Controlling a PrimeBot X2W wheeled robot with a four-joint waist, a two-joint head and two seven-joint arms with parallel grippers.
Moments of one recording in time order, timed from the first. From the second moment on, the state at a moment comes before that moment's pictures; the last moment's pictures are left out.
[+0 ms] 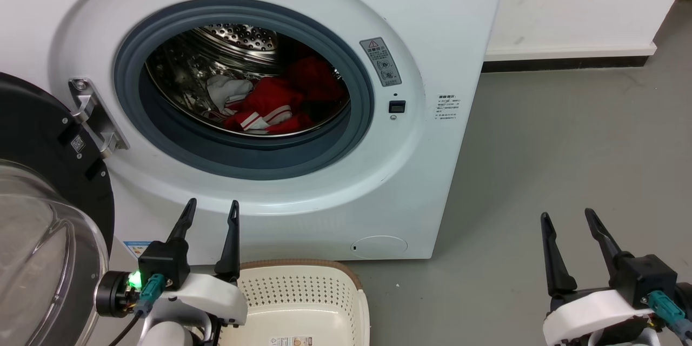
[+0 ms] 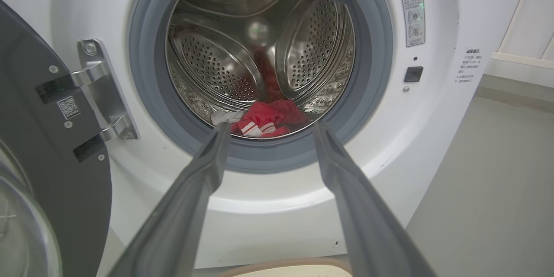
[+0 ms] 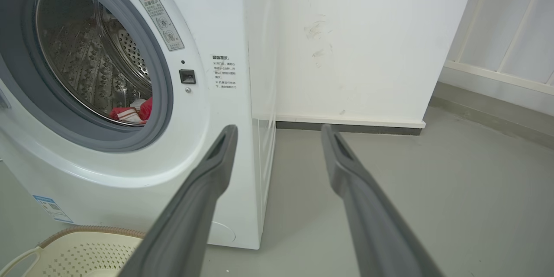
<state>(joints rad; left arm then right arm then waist) -0.15 0.11 -0.05 0.30 -0.11 -0.06 -0.25 0.00 -0.05 -0.05 0.10 0.02 0.13 -0.18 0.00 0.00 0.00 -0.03</state>
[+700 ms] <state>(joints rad) -0.16 0.11 -0.03 0.32 -0.10 -0.07 -0.26 0.00 -0.05 -0.05 0.12 0.01 0.13 -0.20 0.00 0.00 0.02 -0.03</state>
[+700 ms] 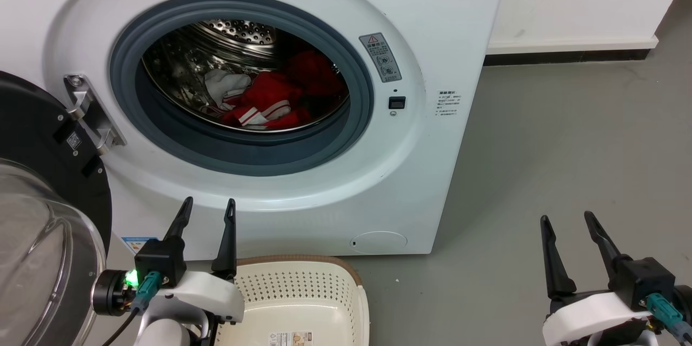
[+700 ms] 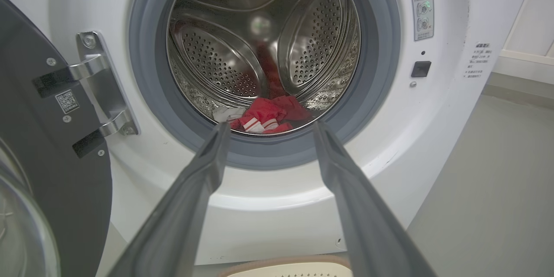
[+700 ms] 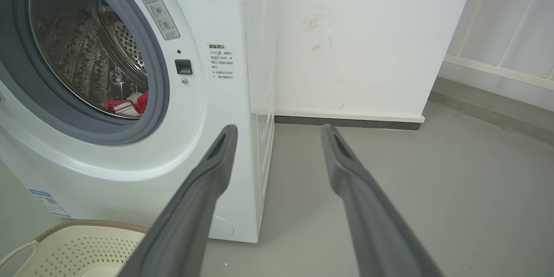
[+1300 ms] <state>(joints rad) -0.43 0.18 -0.03 0.44 -0.12 -0.11 -0.22 -0.08 -0.05 -0.03 0.09 0.04 0.13 -0.21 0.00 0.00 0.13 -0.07</state>
